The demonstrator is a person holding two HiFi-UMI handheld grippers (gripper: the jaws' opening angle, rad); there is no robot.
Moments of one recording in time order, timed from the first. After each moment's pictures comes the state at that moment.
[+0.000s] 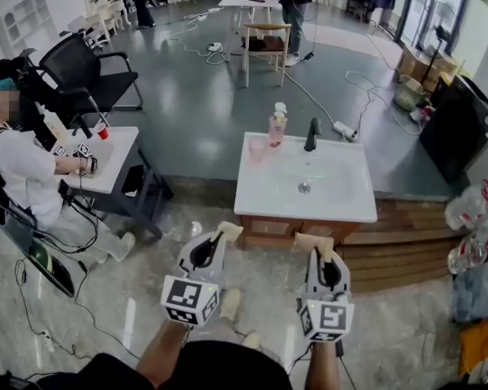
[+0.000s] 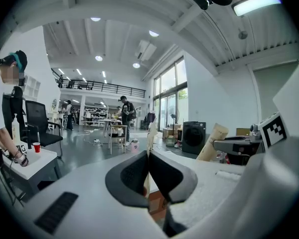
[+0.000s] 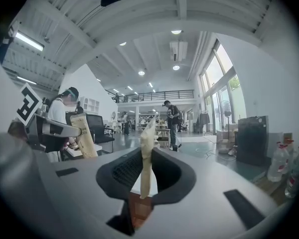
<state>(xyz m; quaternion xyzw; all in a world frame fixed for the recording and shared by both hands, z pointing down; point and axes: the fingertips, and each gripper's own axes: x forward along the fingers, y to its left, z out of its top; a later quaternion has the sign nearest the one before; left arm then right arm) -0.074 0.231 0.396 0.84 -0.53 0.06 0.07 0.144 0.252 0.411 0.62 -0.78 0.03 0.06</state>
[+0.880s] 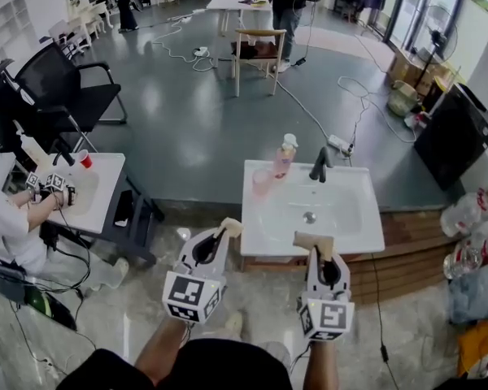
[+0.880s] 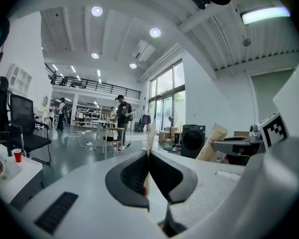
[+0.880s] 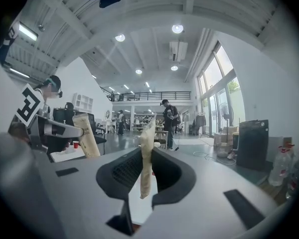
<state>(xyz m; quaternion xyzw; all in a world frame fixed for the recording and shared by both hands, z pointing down) -0.128 0.046 0.392 0.87 -0.49 0.04 0.07 0.081 0.083 0.399 0.65 -0.76 0.01 0.06</state>
